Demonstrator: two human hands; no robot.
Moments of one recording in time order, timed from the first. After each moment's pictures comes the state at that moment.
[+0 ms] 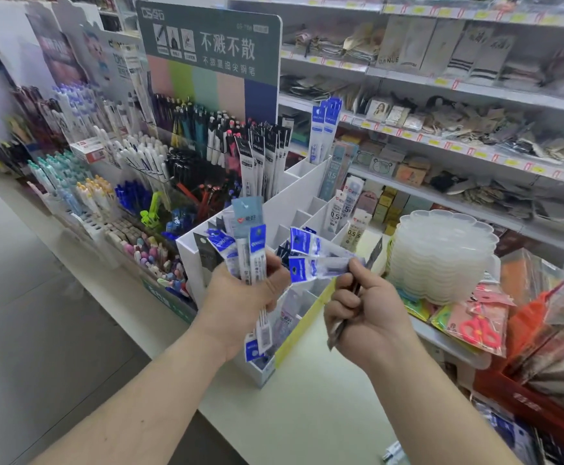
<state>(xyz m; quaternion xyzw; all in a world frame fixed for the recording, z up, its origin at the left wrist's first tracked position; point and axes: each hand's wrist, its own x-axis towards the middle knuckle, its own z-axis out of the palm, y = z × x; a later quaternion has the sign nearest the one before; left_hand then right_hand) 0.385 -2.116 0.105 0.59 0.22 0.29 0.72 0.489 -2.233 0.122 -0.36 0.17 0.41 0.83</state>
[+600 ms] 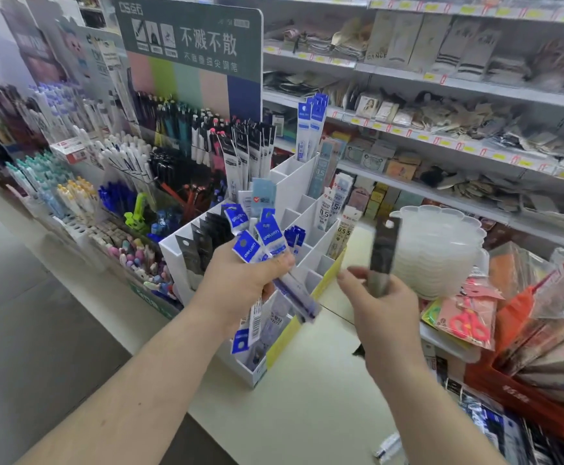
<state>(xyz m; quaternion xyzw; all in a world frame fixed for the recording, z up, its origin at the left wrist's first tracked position) 0.406 -2.112 0.122 0.63 0.25 0.24 0.69 0.493 -2.261 0.101 -0.71 -0.06 0.10 0.69</state>
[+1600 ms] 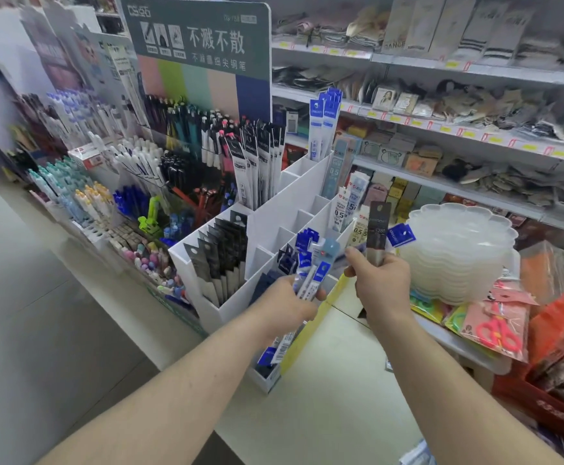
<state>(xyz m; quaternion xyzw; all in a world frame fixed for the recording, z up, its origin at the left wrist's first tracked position) 0.445 -2.115 0.079 0.77 0.30 -0.02 0.57 0.560 -2.215 0.065 -0.72 -0.06 0.11 0.68</state>
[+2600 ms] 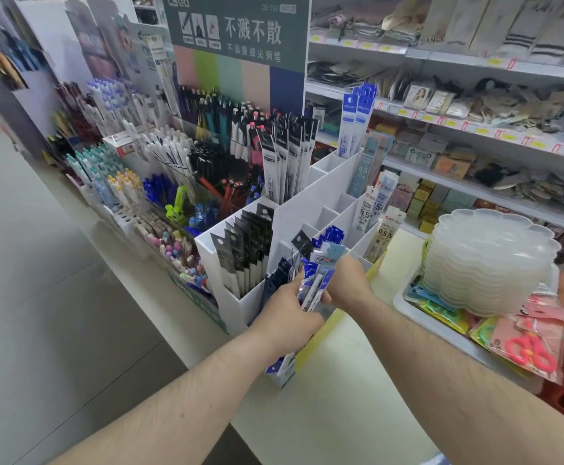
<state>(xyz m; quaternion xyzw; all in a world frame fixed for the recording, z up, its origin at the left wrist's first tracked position) 0.419 -2.116 0.065 0.76 0.32 0.06 0.56 0.554 -2.158 0.048 -0.88 -0.32 0.20 0.29</state>
